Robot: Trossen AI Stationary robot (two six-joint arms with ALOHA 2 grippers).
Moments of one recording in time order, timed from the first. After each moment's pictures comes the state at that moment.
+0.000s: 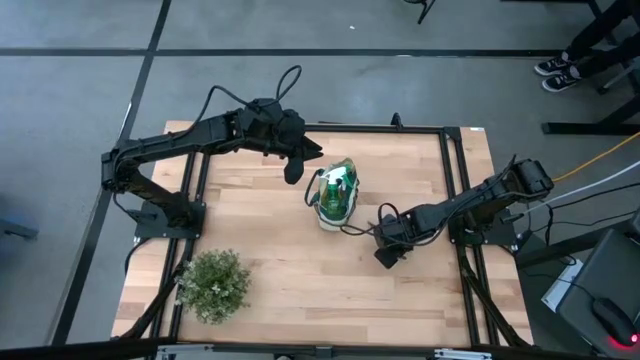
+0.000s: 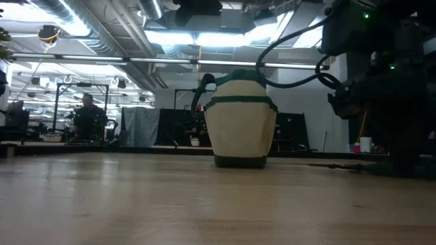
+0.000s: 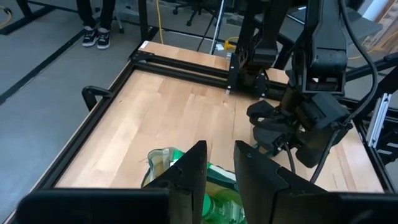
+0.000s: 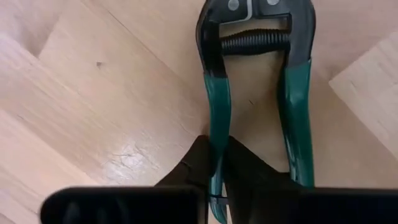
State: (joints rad) left arm 0.30 1.40 1.42 -0.47 0.15 -0.08; right arm 0.29 1.54 0.72 -0.61 -0.09 1.12
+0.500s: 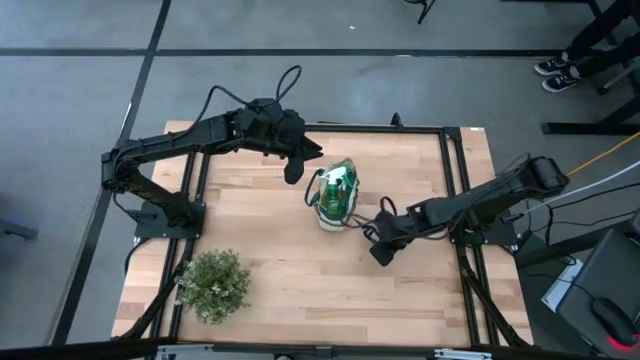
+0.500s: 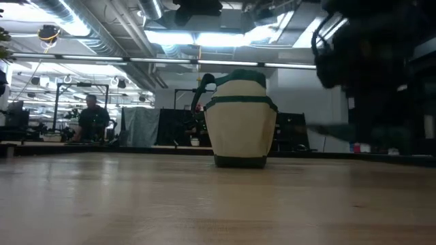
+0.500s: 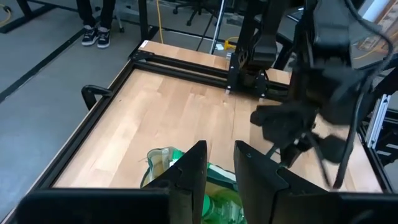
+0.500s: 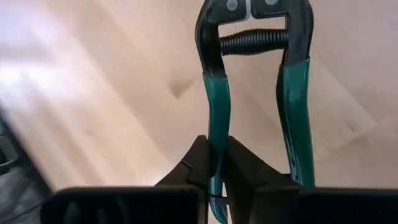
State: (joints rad) left arm 0.30 1.40 1.42 -0.47 0.15 -0.09; right arm 0.29 1.41 0.72 -0.45 -0.07 1.09
